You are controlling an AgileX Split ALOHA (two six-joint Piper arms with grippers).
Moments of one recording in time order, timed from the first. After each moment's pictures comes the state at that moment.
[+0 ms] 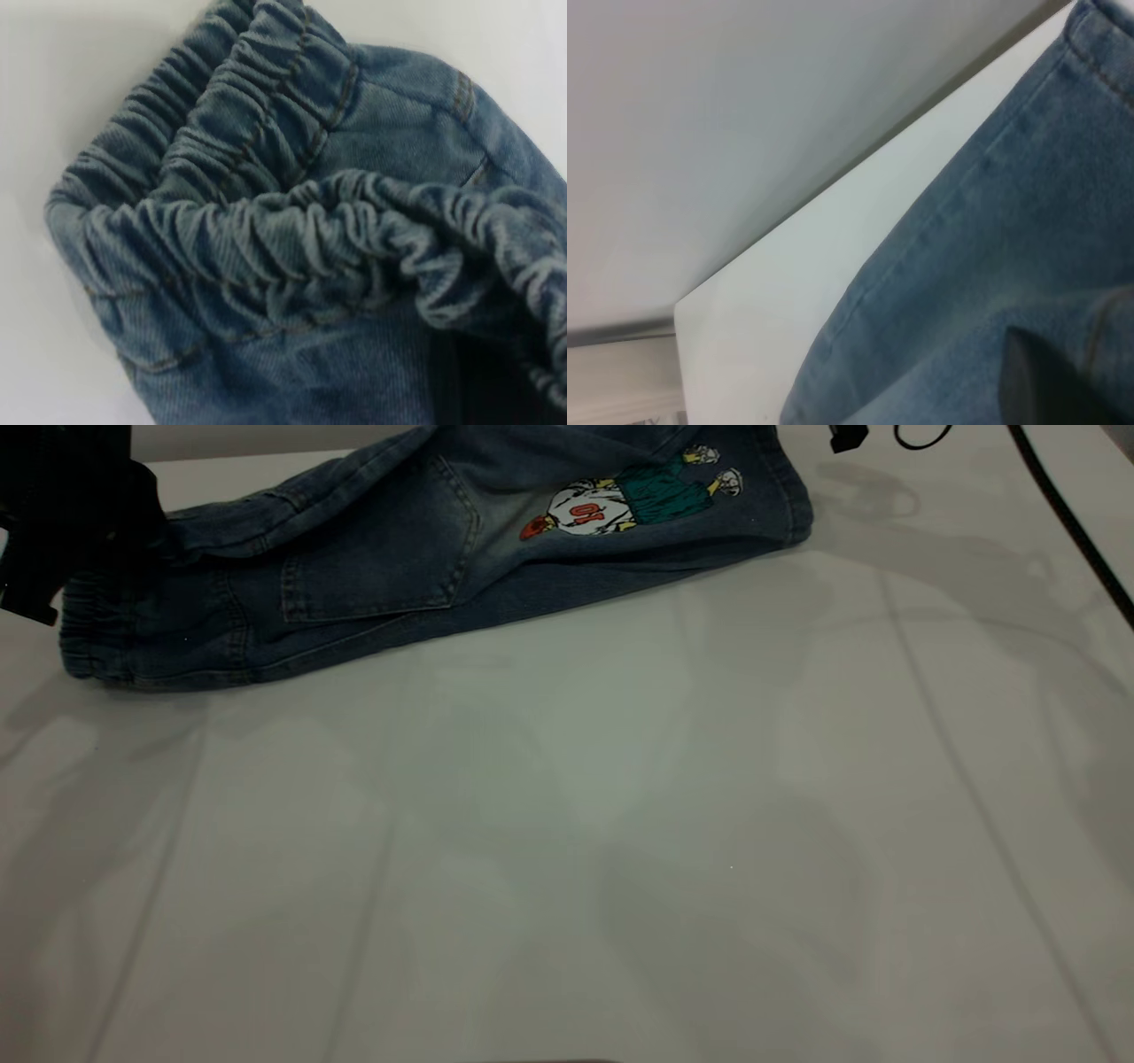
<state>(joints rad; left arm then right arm) -0.08 1.96 -0.97 -1.43 -0.25 0.17 0.05 2.54 -1.87 1.58 0.62 -0.54</state>
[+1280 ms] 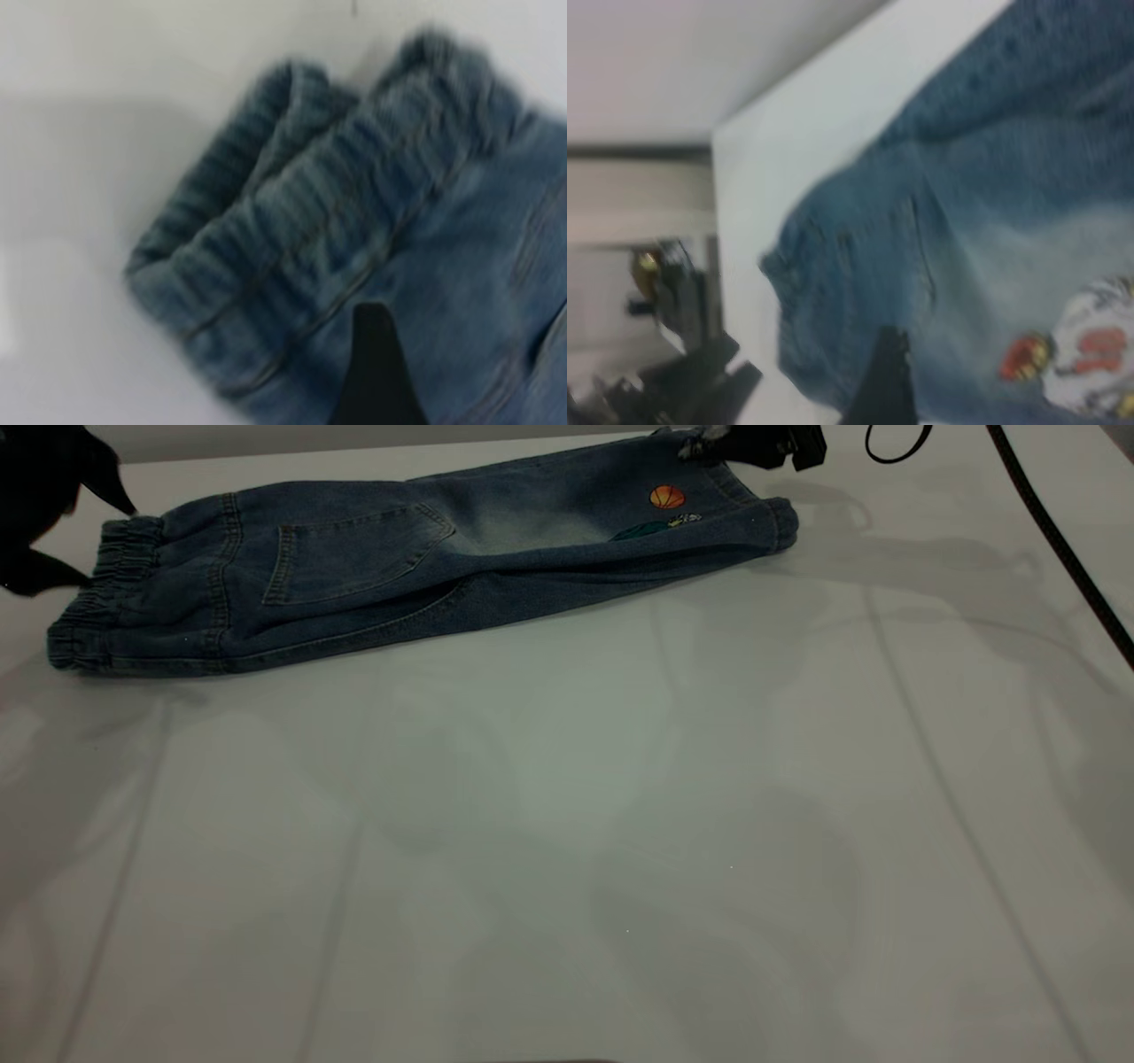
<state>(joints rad) 0.03 1.96 -0.97 -0.95 -0.15 -0.01 0.06 2.54 -1.87 1.49 0.89 -0.59</state>
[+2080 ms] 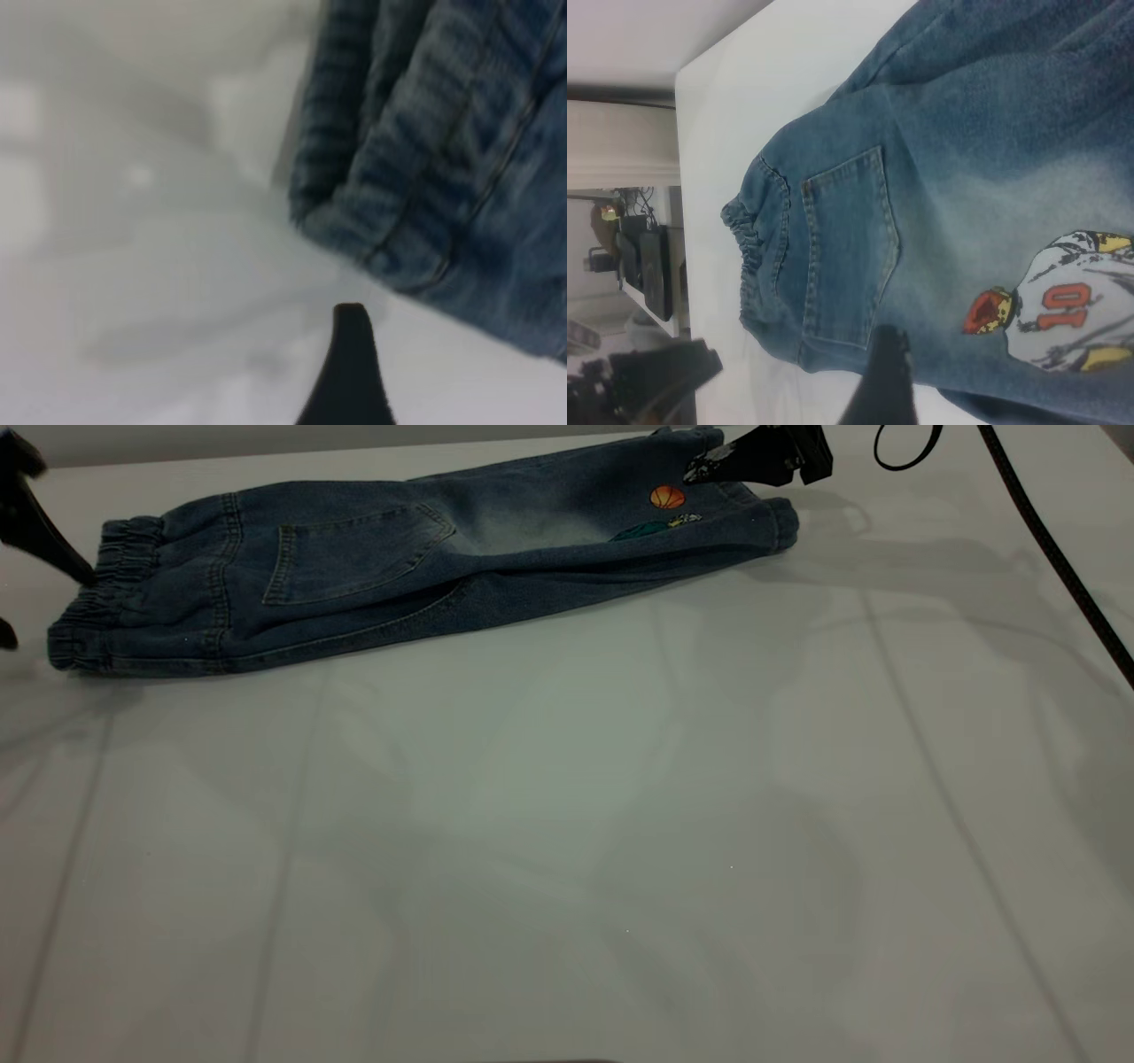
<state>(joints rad) 0.25 1.96 -1.07 -0.71 0.34 0.25 0.06 2.54 -1.87 1.42 0.92 -0.60</state>
